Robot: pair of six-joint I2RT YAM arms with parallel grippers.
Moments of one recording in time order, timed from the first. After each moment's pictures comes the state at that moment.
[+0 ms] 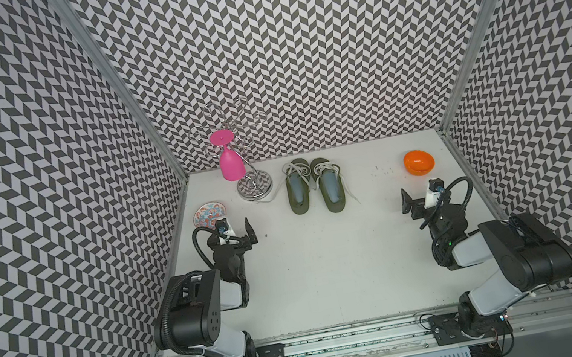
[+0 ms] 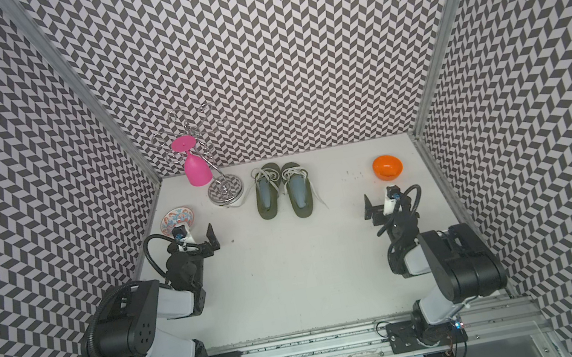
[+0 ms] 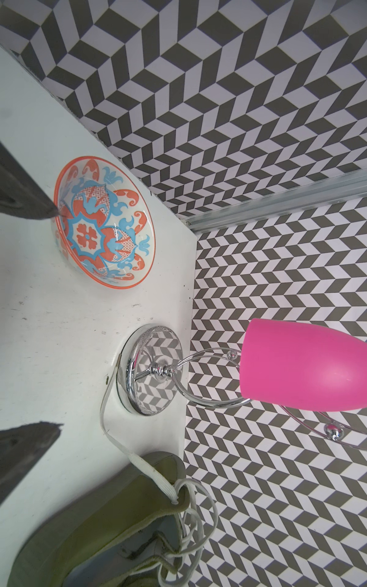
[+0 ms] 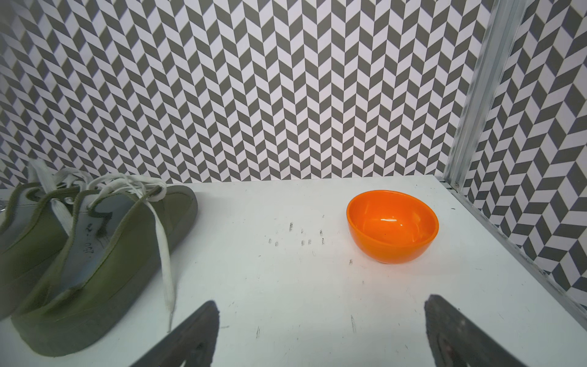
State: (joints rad) left arm -0.03 1.56 0.23 1.24 -0.14 -0.02; right arm 0.05 1.55 0.19 1.29 0.04 0.03
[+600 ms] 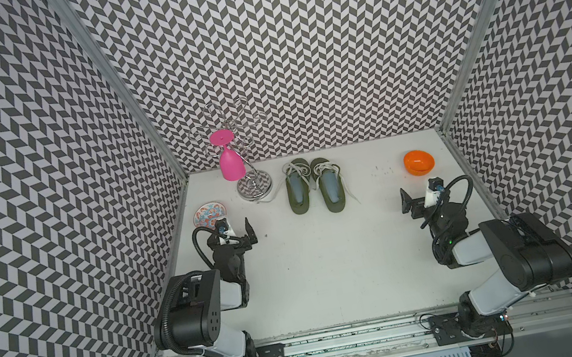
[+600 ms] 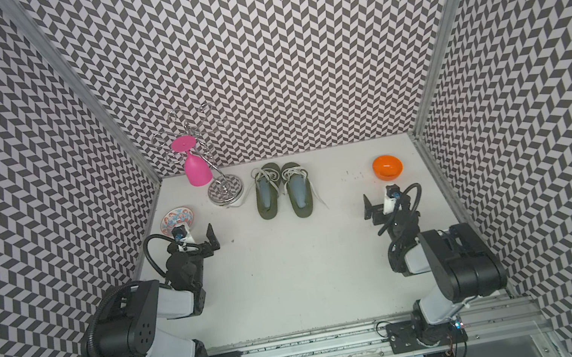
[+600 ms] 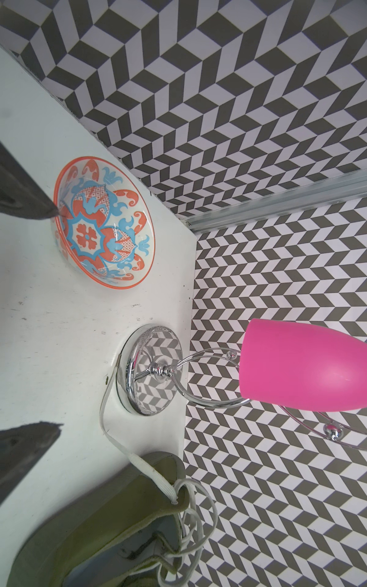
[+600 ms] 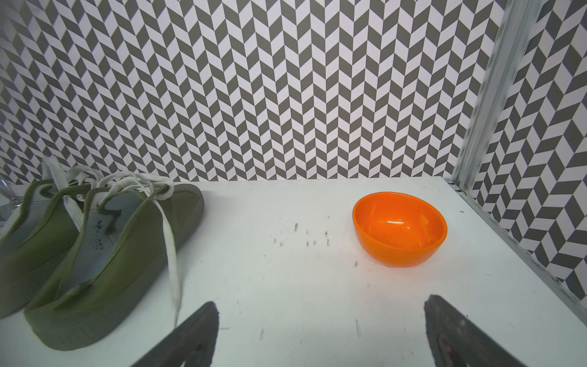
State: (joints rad) left arm -0.03 1.56 0.23 1.24 -0.14 -0.02; right arm 0.04 1.56 0.24 1.26 -0.01 0.02
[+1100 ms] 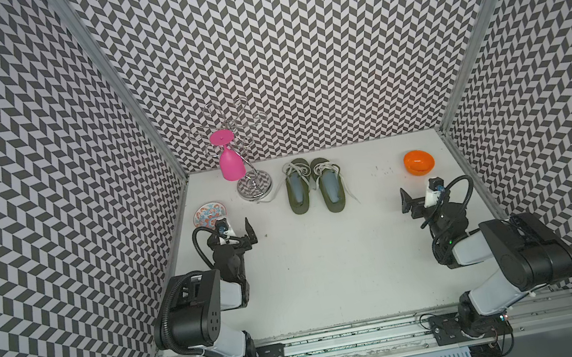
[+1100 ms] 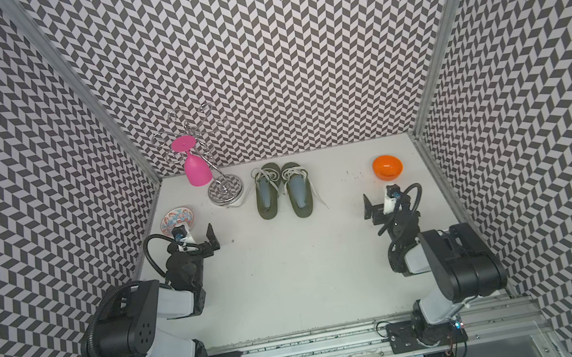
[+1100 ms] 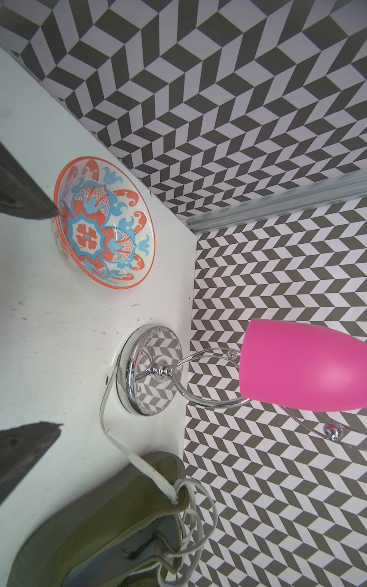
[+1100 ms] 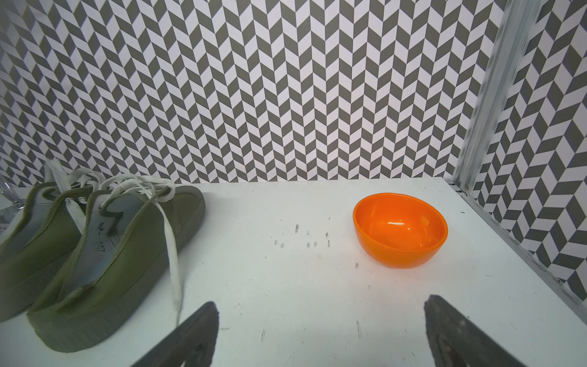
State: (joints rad) left arm -0.03 1.56 0.23 1.24 -0.14 -0.02; right arm 0.04 1.56 0.24 1.26 -0.01 0.02
